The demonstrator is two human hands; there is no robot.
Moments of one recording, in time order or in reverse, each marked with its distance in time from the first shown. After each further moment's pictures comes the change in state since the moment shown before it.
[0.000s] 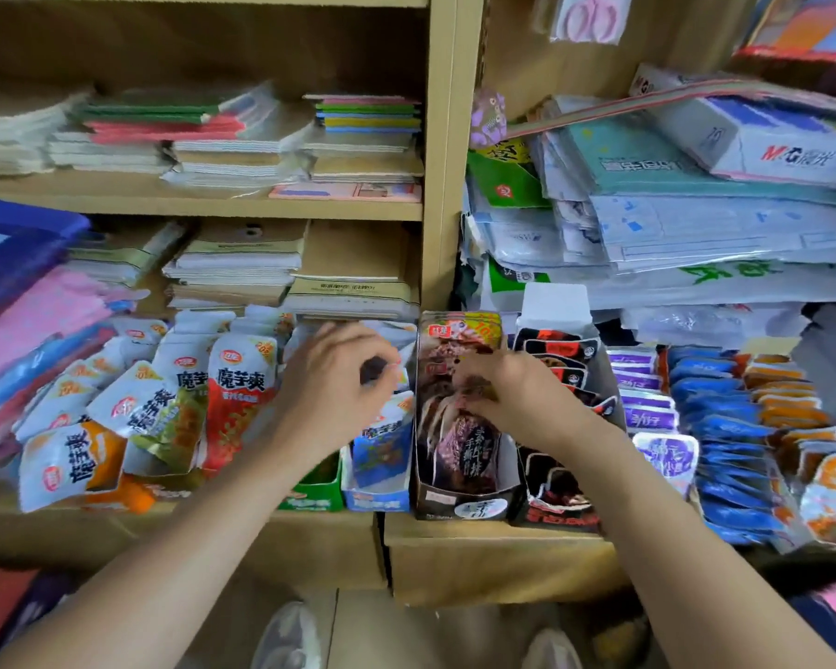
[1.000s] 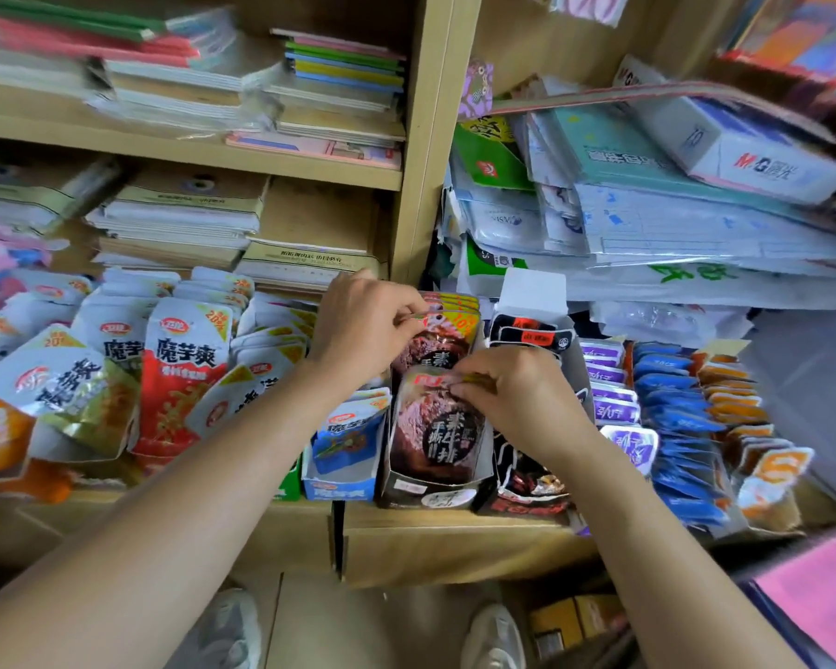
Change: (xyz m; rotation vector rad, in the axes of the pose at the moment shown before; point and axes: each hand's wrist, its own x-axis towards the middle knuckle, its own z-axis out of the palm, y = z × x) left_hand 0.063 0.009 0.058 -0.041 0.084 0.098; right_hand -0.024 0.001 -0.005 -0.007 0.177 0.008
